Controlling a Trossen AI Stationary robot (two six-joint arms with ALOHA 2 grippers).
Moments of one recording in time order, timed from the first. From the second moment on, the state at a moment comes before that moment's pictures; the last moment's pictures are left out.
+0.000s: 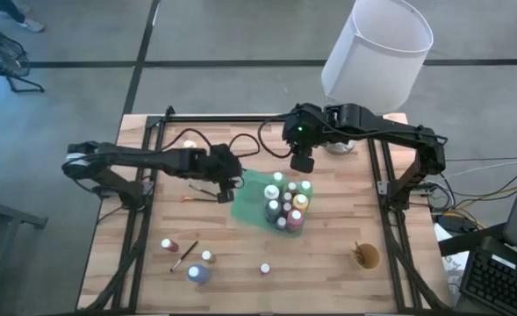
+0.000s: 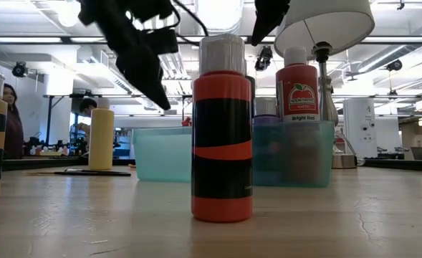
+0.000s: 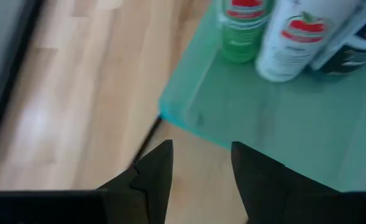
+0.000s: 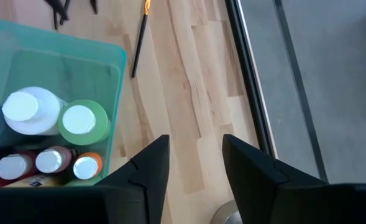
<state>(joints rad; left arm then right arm) 0.09 1.39 0.98 -0.48 -0.17 0.05 -0.17 1.66 1.84 -1.21 0.26 -0.08</state>
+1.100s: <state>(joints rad) -0.11 1.57 0.93 -0.34 -0.05 -0.06 -0.17 1.66 1.84 -1.21 0.26 -0.08</state>
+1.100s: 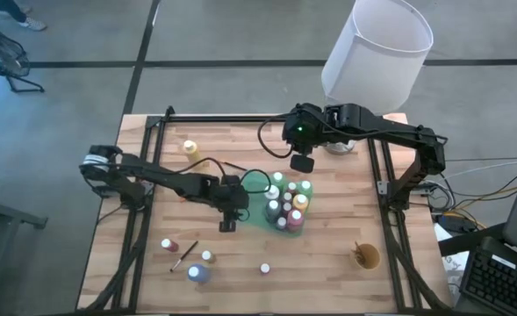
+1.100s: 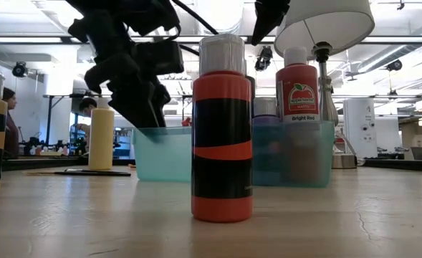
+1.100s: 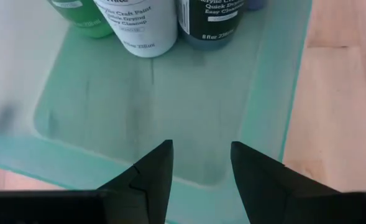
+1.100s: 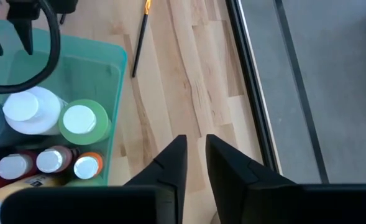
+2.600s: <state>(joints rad) -0.09 1.57 1.01 -0.27 -0.12 0.08 -0.17 1.66 1.84 -1.21 0.26 -0.08</state>
